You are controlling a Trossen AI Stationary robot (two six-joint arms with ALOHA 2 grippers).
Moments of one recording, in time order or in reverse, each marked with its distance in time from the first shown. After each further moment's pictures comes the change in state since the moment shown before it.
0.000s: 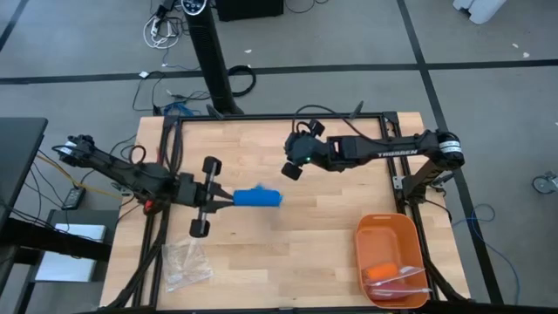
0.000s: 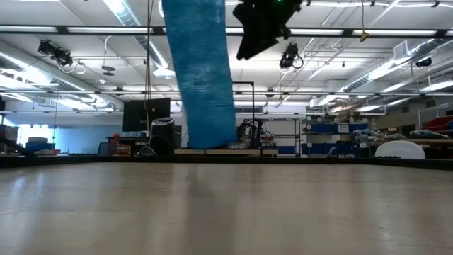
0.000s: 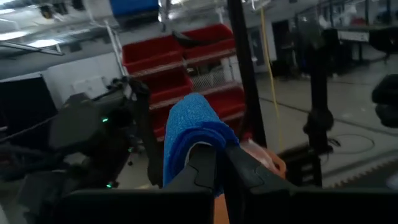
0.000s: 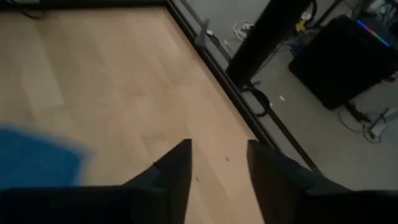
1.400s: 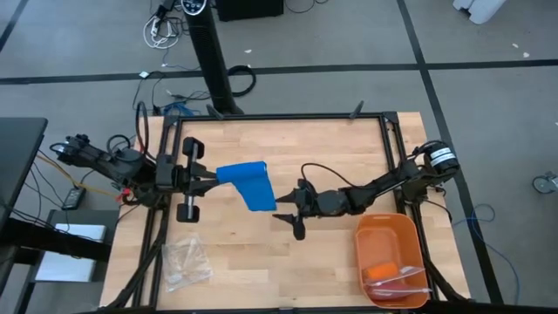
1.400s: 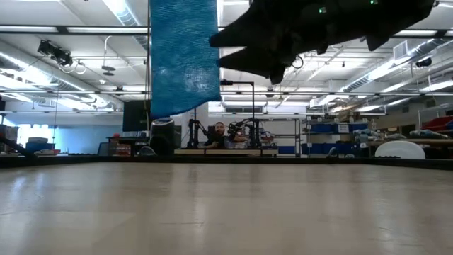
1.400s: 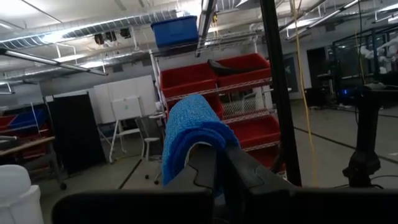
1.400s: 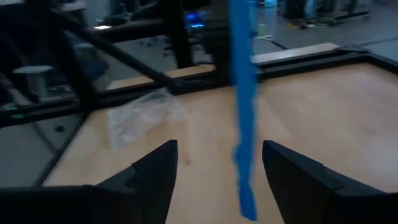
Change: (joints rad) left arm 0.001 -0.077 0.083 -0.014 -0.115 0.028; right arm 0.280 0.088 -0.625 1.230 -0.286 0.134
